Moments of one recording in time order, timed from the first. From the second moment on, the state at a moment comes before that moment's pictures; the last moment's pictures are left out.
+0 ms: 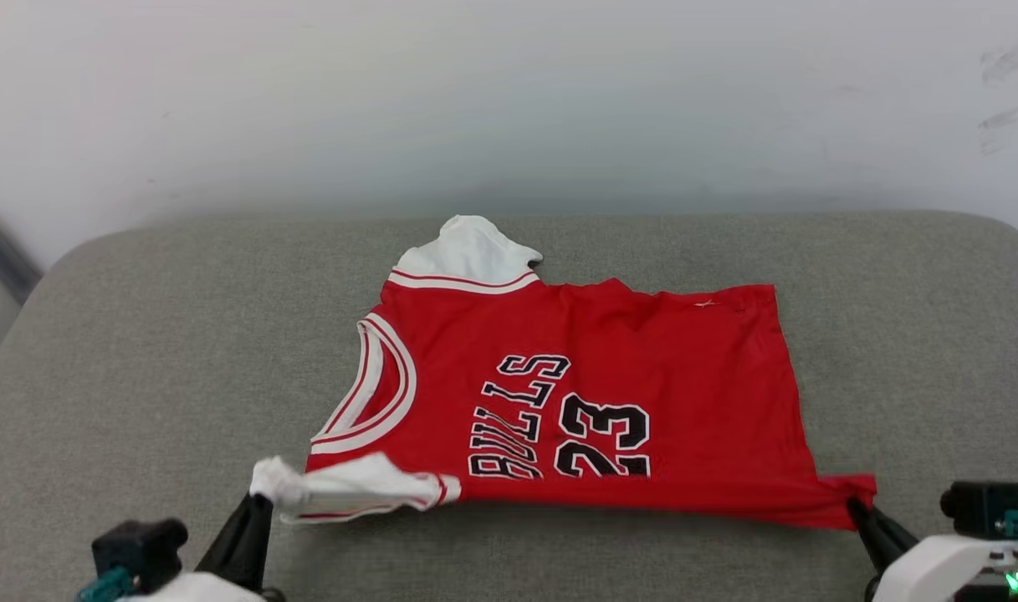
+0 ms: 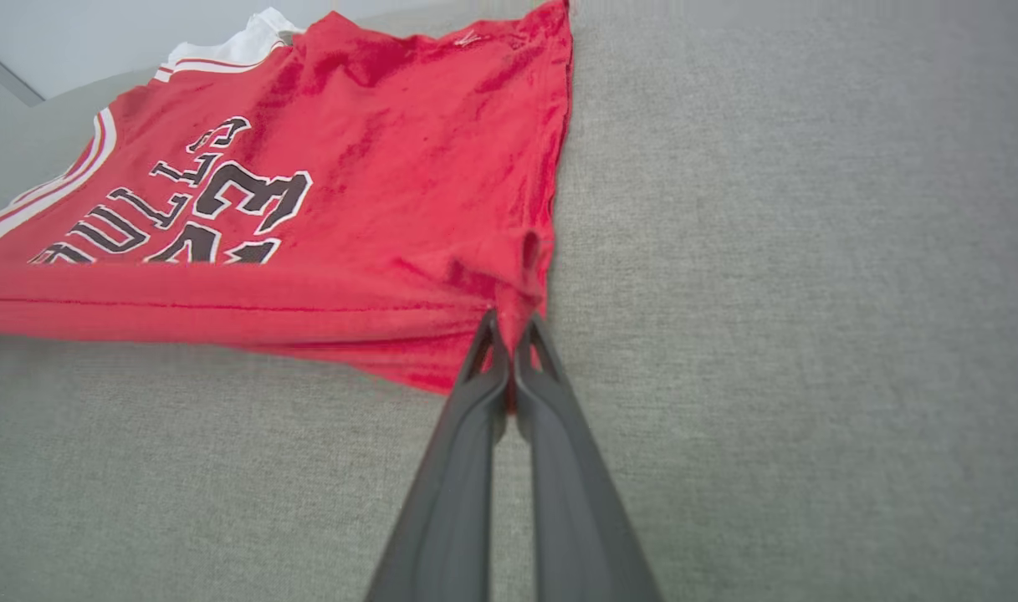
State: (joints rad) left arm 0.14 0.40 -0.23 0.02 -0.64 0.08 -0.15; right arm 0.07 -0.24 0.01 0.19 0.39 0.13 0.22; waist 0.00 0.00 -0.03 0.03
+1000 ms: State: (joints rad) left arm -0.44 0.30 -0.37 0.60 -0.66 -0.12 -0.15; right arm -0.35 -0.25 0.21 0.49 0.35 0.13 0.12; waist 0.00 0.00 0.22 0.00
